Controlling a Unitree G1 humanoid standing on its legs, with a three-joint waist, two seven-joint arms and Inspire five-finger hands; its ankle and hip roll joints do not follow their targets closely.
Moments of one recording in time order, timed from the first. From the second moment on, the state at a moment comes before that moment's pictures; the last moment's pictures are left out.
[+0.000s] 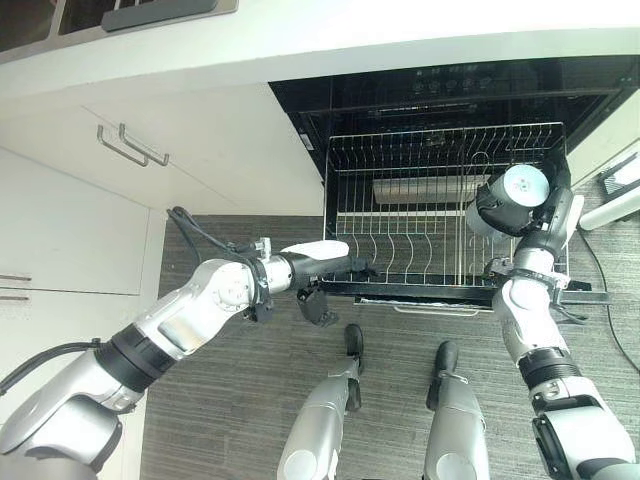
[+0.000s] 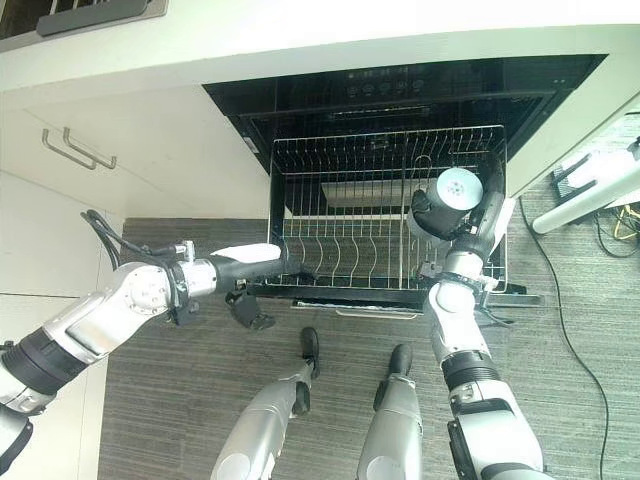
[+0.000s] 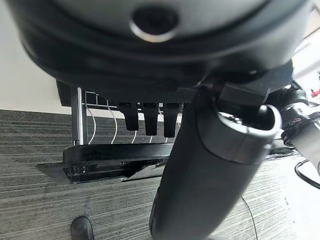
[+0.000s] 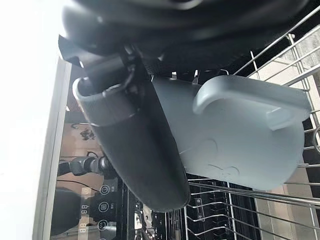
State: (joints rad) left arm -0.69 0.88 -0.67 -0.09 0.09 0.09 -0.51; right arm -0.57 -0.43 0.08 0.62 0.31 -0.39 -0.54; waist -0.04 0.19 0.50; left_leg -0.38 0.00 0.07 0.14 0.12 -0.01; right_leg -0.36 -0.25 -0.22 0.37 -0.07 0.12
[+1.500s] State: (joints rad) left arm -0.76 0.88 -0.69 -0.09 0.17 0.07 -0.56; right arm -0.84 -0.57 0.36 0.69 -0.25 0.34 -0.27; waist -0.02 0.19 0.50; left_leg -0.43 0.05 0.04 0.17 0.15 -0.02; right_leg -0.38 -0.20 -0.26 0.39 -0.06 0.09
